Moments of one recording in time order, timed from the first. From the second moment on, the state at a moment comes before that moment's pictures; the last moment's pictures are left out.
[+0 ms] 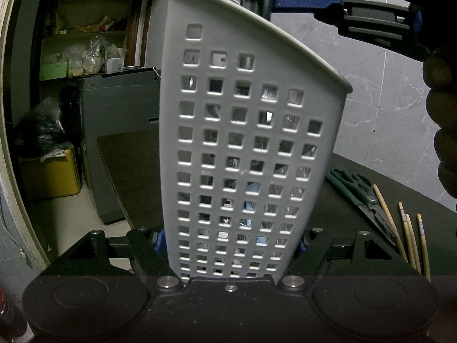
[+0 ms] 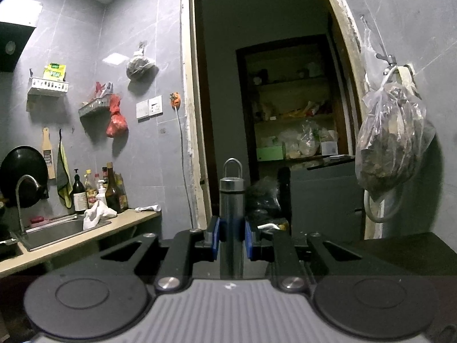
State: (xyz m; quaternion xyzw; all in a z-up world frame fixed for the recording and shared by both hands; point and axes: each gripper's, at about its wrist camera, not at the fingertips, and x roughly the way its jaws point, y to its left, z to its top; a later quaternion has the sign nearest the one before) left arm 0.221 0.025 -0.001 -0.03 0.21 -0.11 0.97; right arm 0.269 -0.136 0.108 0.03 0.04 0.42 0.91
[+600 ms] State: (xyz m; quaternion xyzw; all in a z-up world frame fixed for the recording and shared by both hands) left arm 0.222 0.026 -0.001 -0.03 0.21 -0.11 0.97; right arm 0.280 -0.138 0.108 0.05 0.07 0.42 0.90
